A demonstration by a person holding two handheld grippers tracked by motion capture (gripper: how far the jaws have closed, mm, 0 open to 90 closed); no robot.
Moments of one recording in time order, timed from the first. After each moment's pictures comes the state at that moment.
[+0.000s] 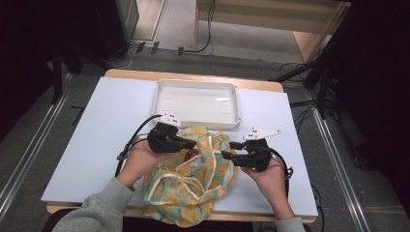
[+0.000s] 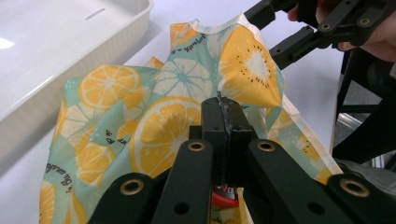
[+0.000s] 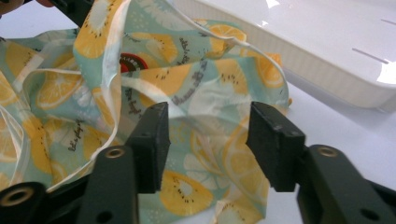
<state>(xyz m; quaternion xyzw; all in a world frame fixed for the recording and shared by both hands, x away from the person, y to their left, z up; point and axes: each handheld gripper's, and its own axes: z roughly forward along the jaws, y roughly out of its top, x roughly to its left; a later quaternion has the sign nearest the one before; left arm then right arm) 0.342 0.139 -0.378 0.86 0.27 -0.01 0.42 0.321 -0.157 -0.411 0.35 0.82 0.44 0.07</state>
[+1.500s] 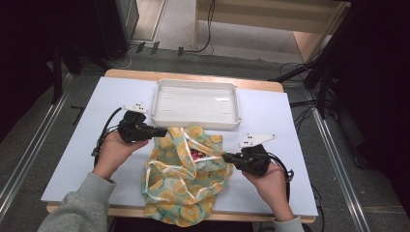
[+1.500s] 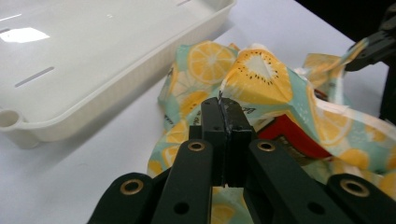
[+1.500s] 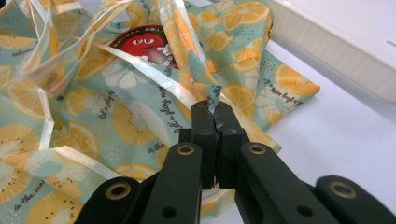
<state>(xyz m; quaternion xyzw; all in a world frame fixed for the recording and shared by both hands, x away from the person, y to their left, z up) 0.371 0.221 -0.389 0.83 0.35 0.01 0.42 0.304 -0.151 -0.407 0.32 0.85 0.41 0.06</state>
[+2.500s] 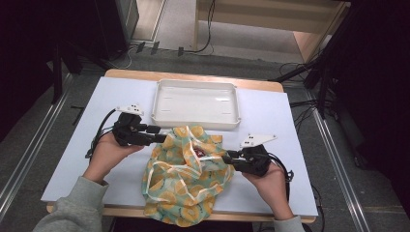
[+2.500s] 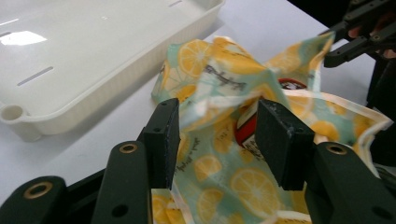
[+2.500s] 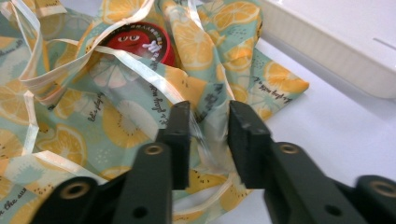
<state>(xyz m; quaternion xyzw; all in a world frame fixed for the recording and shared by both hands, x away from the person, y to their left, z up) 0.354 0.229 -0.373 0.84 0.34 0.01 0.43 0.307 -0.154 -0.412 0.32 0.85 0.41 0.07</state>
